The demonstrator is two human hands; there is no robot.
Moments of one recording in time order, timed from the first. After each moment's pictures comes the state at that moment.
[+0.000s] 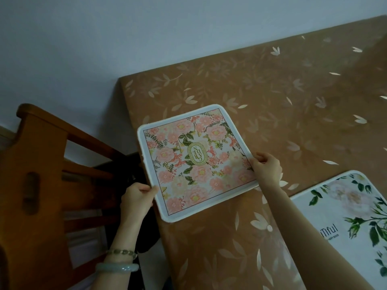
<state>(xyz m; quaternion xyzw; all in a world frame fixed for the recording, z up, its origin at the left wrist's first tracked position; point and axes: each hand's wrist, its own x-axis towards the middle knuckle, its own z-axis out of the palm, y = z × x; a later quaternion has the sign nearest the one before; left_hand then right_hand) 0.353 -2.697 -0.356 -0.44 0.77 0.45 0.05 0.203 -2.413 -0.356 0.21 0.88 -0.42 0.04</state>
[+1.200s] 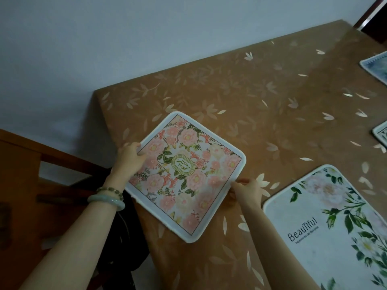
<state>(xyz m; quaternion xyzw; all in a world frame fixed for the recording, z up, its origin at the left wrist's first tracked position) 0.217 -2.738 -0.344 -0.22 0.92 0.30 0.11 0.250 -2.420 -0.354 0.35 0.79 -0.48 0.15</state>
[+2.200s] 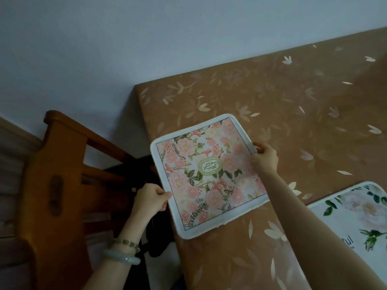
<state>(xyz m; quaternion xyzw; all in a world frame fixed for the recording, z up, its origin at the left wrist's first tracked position) 0.339 -2.721 -0.347 -0.36 0.82 0.41 0.16 0.170 -2.461 -0.339 0.18 0.86 -0.48 0.09</state>
